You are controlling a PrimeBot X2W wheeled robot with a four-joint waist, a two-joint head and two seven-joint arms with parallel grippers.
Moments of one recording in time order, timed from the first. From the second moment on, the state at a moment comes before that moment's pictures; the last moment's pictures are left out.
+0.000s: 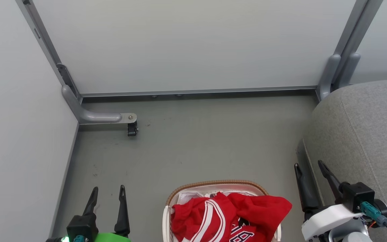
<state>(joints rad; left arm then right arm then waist) 0.05 0.05 -0.14 0.27 -0.18 0.00 -0.26 -0.04 -0.05 0.02 0.24 0.16 0.13 -0.26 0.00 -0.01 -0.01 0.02</state>
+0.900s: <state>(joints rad) -0.42 0.05 -0.41 0.56 -0.12 -0.12 -0.26 -0.34 -0.05 -0.18 0.09 0.15 0.13 -0.26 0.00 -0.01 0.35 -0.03</state>
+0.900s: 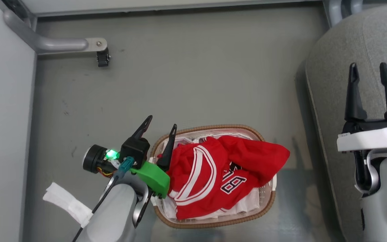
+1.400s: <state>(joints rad) -0.67 0.05 -0.71 0.92 -0.24 -0.13 -0.26 -0.52 -0.05 -0.26 0.01 0.20 0.13 -0.26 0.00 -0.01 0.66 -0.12</state>
